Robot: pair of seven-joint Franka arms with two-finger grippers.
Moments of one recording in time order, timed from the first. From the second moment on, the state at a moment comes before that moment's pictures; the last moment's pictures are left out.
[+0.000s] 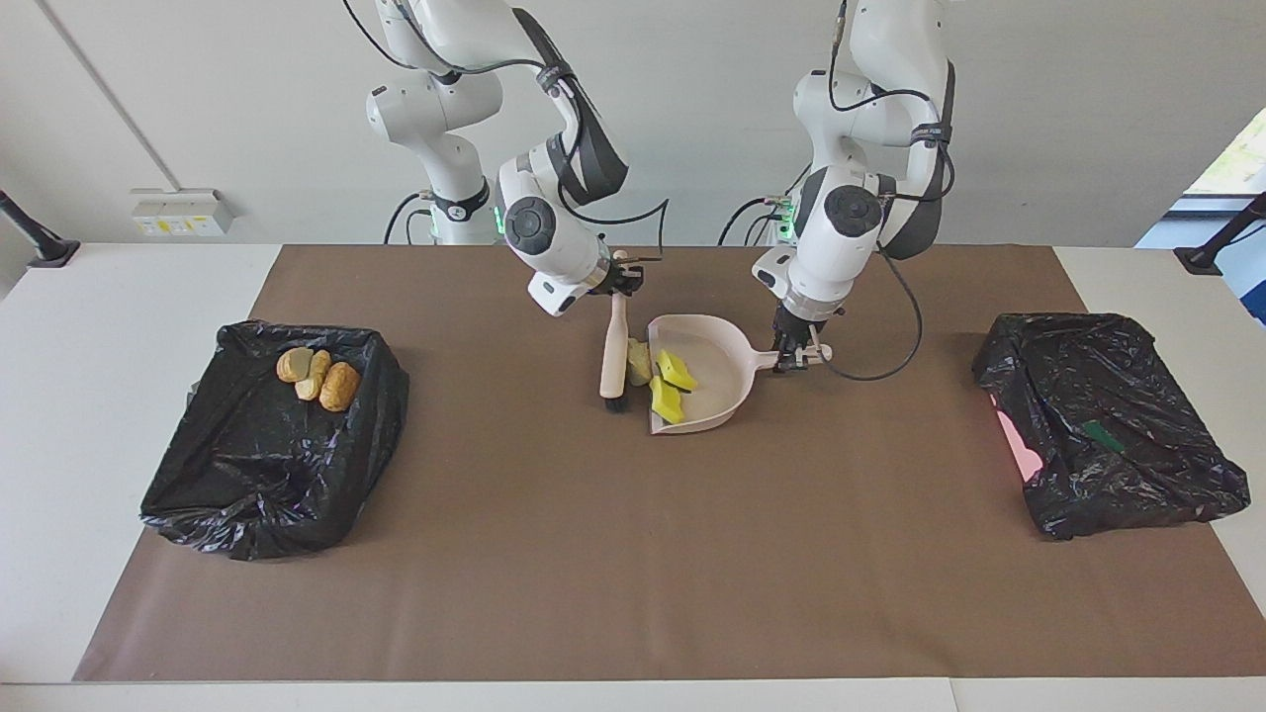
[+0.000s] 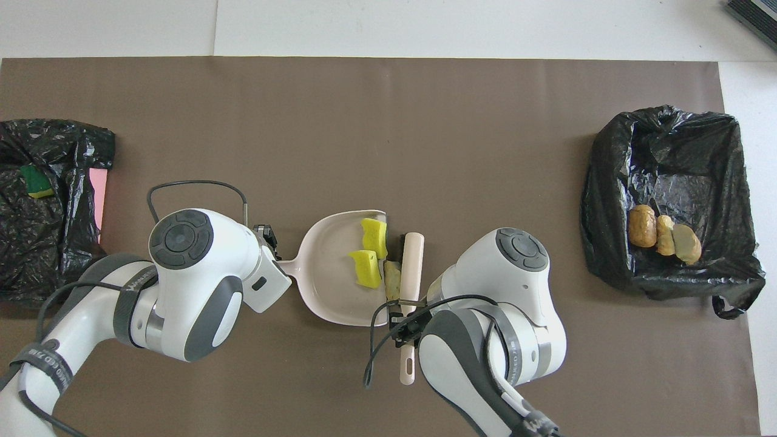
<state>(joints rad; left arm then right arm) -0.50 0.04 0.06 -2.24 -0.09 2.26 1.26 0.48 0.09 0.07 -2.19 0.63 2.02 0.32</state>
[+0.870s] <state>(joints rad) -0.47 0.04 0.07 -2.27 -0.09 2.26 1.18 0.51 0.16 0.06 -1.84 0.61 1.87 0.48</state>
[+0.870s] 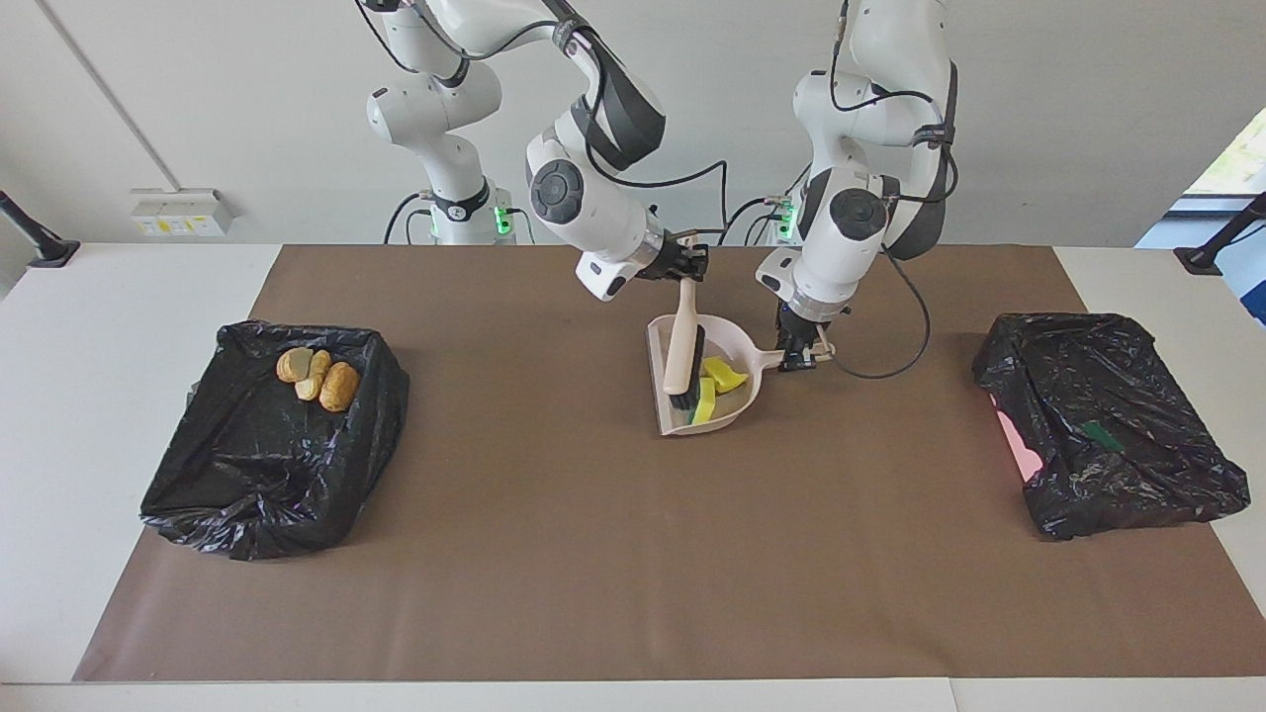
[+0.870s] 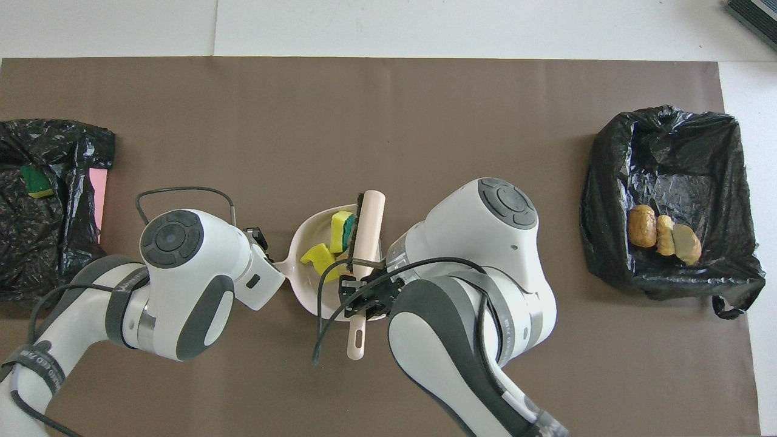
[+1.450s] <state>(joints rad) -0.15 -0.01 0.08 -2.19 -0.09 2.12 1.17 0.49 0.06 0.06 -1.82 0.28 1.58 0.54</state>
